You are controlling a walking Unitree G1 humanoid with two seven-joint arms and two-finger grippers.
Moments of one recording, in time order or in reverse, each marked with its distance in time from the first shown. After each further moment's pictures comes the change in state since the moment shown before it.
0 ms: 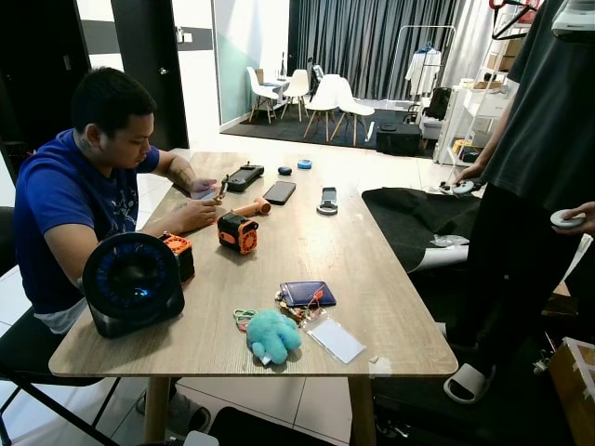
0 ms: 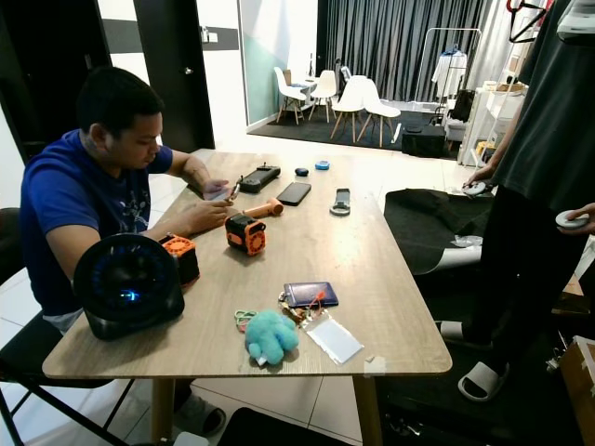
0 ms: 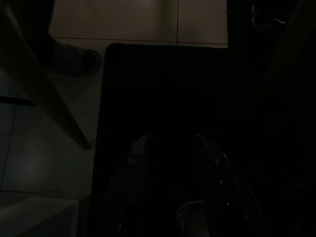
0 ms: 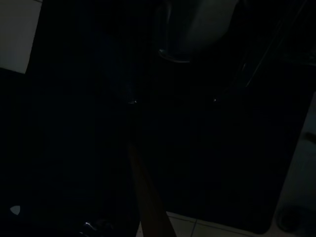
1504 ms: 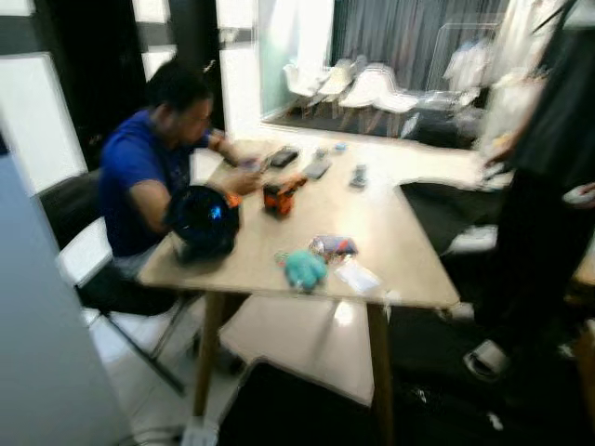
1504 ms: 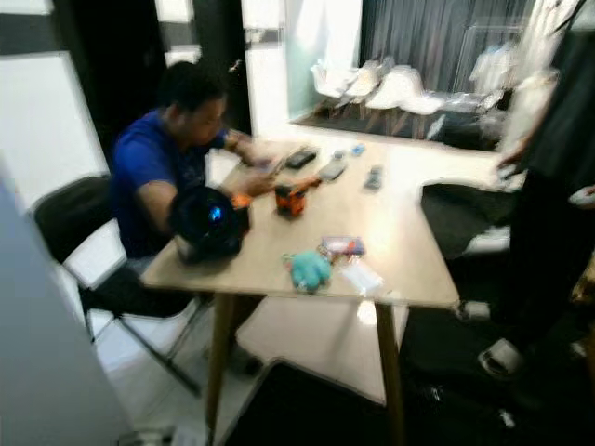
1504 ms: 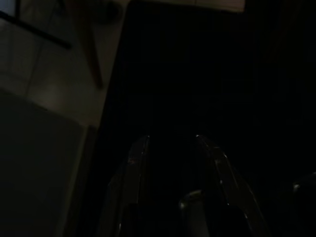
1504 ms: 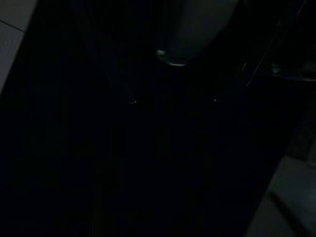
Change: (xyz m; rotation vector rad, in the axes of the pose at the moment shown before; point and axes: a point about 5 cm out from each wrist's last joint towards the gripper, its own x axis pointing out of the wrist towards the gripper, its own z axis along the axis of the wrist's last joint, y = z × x) left arm 0.000 0.003 0.002 -0.006 -0.012 -0.005; right arm 0.000 0.008 -0.003 -0.007 0.006 0.015
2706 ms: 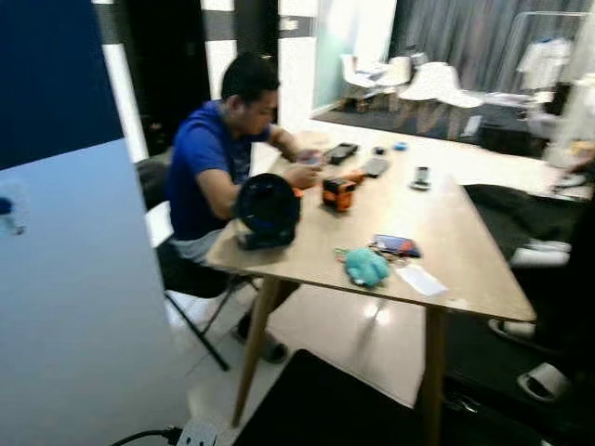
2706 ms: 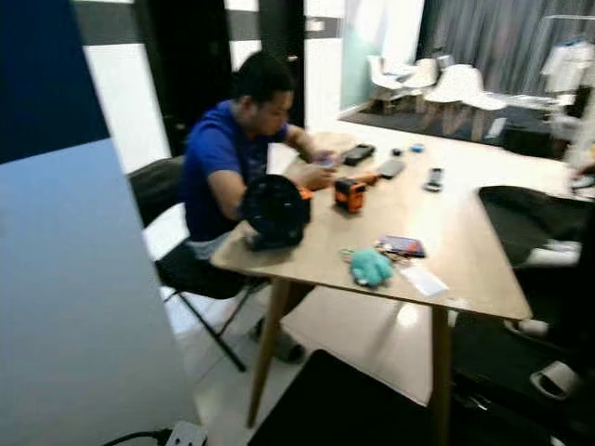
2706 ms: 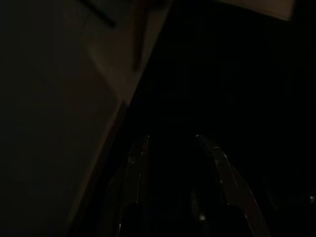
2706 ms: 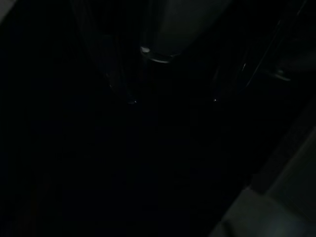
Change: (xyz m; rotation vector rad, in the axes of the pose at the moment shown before) left arm 0.001 0.001 0.009 0.011 -0.048 0.004; right arm 0.001 0.005 0.001 -0.040 -0.008 0.041
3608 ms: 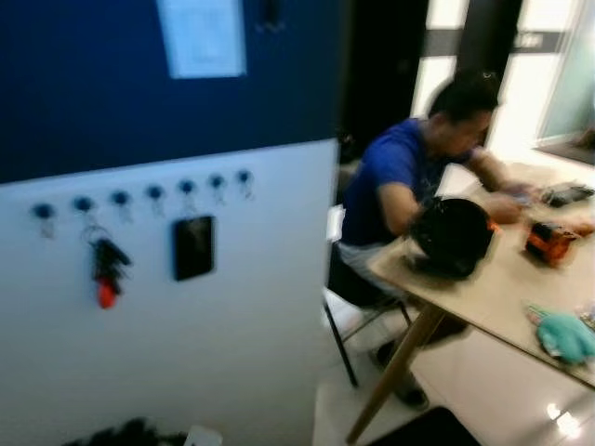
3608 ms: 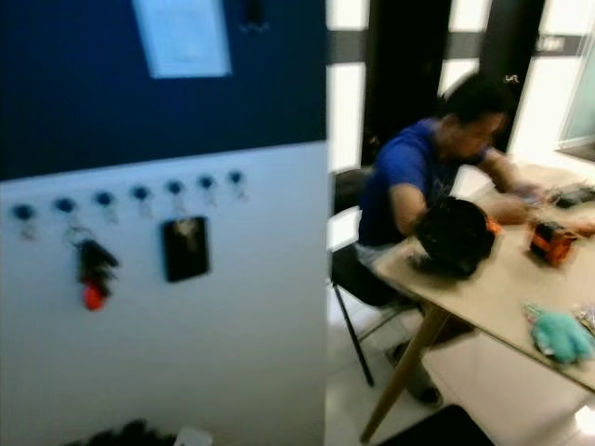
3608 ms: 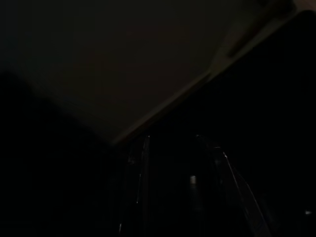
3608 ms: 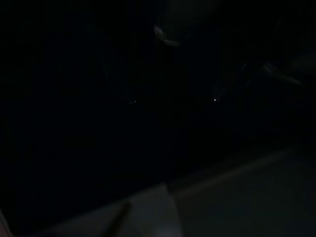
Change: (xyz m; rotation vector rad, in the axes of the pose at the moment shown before) left arm -0.001 0.000 -0.002 0.001 0.007 -0.006; right arm 0.002 0.003 0.005 -0.015 -0.022 0.014
